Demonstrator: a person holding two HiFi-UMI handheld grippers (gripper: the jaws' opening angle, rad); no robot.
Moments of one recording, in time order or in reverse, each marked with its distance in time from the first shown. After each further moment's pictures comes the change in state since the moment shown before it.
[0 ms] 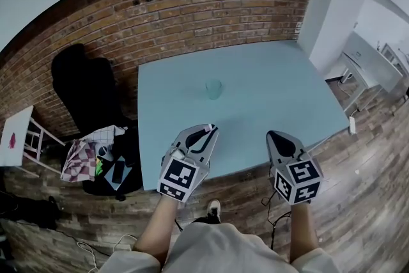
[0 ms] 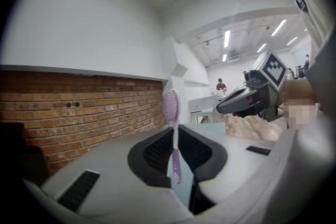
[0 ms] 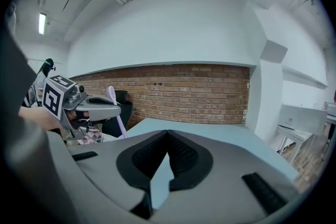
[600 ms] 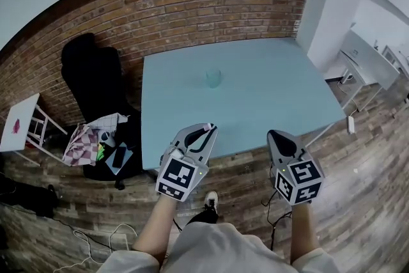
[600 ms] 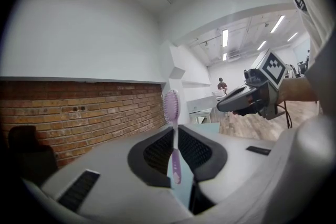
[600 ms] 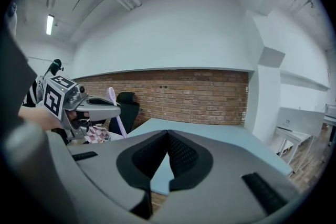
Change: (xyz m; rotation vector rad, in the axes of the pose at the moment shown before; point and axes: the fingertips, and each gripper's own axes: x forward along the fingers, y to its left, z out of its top) left arm -0.059 -0.074 0.012 0.025 -0.005 0.040; right arm -0.086 0.023 -0.020 -0.023 -0.034 0.030
